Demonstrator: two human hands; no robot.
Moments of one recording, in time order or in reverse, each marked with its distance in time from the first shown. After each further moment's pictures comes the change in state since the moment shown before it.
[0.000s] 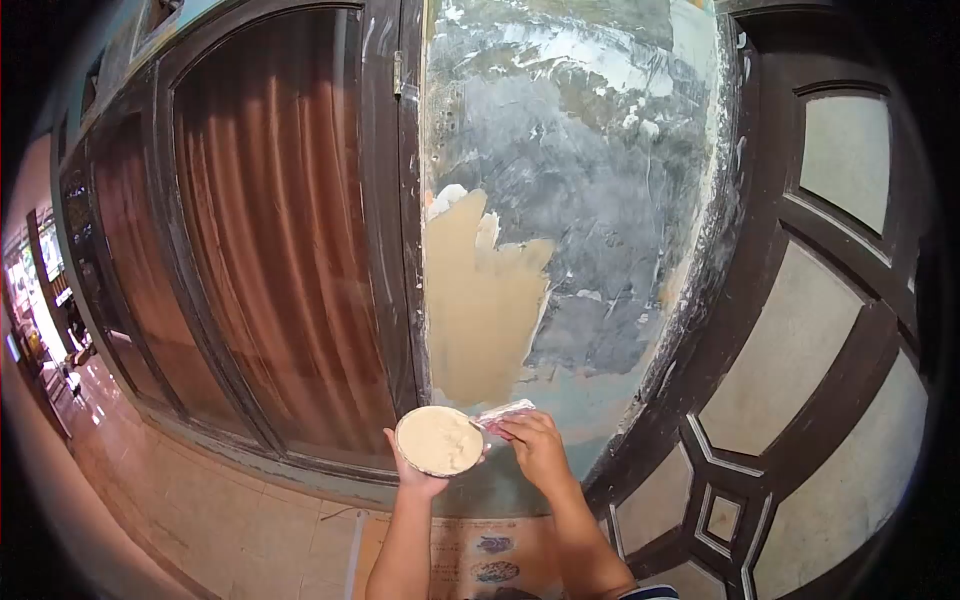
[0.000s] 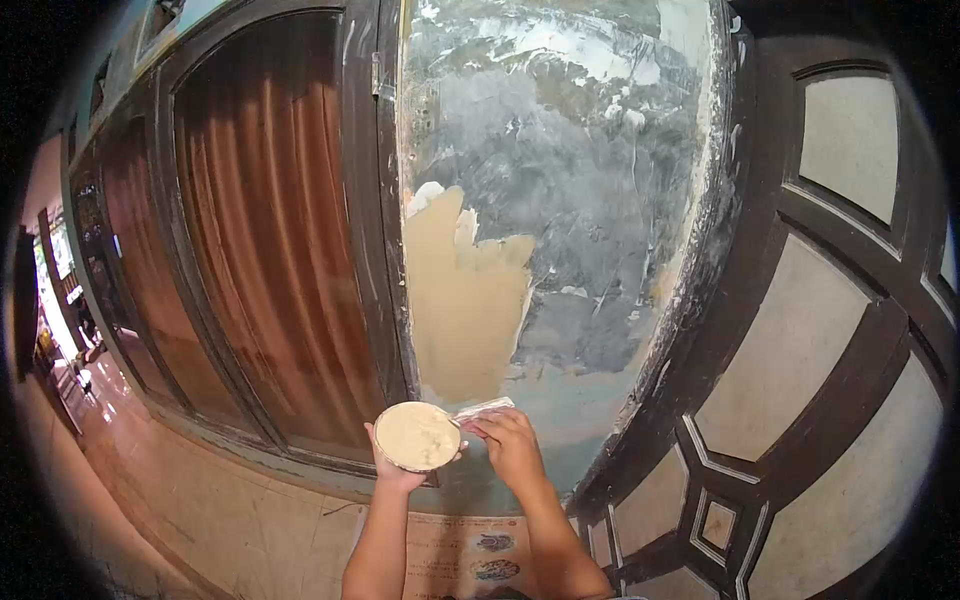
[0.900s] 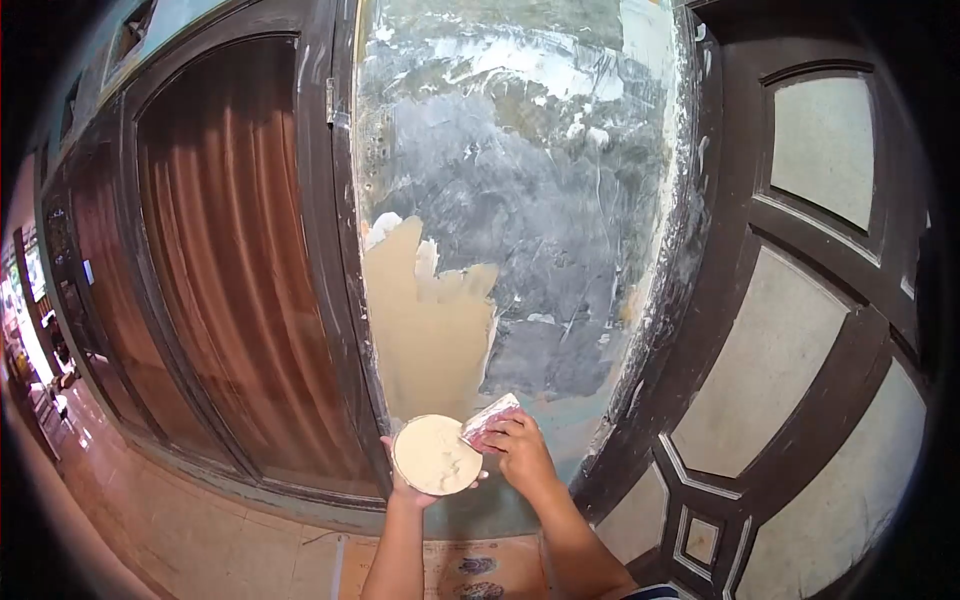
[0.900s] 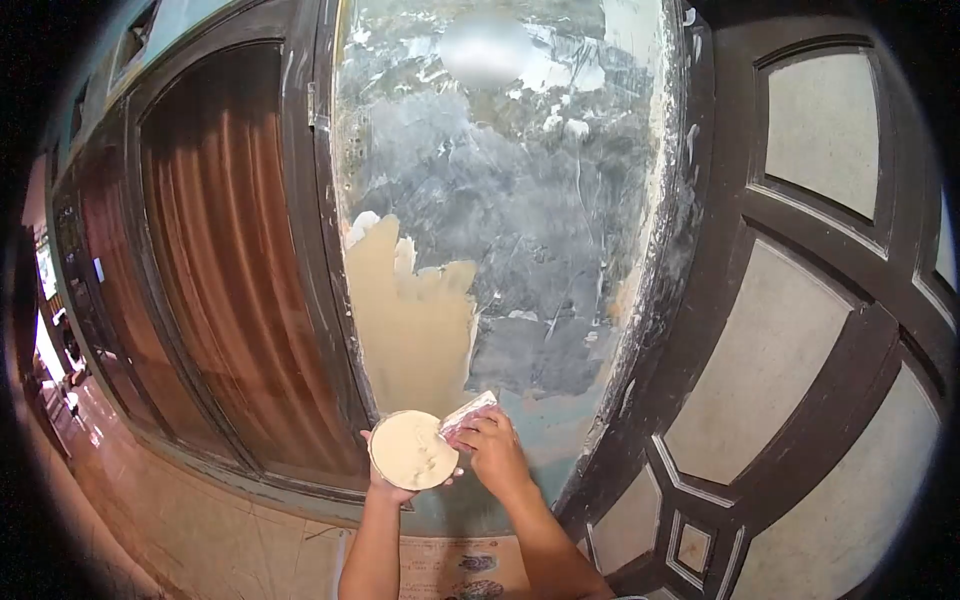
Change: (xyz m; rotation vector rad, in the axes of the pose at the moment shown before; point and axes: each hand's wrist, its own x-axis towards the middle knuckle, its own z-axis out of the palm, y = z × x) left_hand 0.067 -0.053 0.016 0.082 -0.123 -0.192; right_hand 0.026 0.057 -0.045 -0.101 -0.025 -0.108
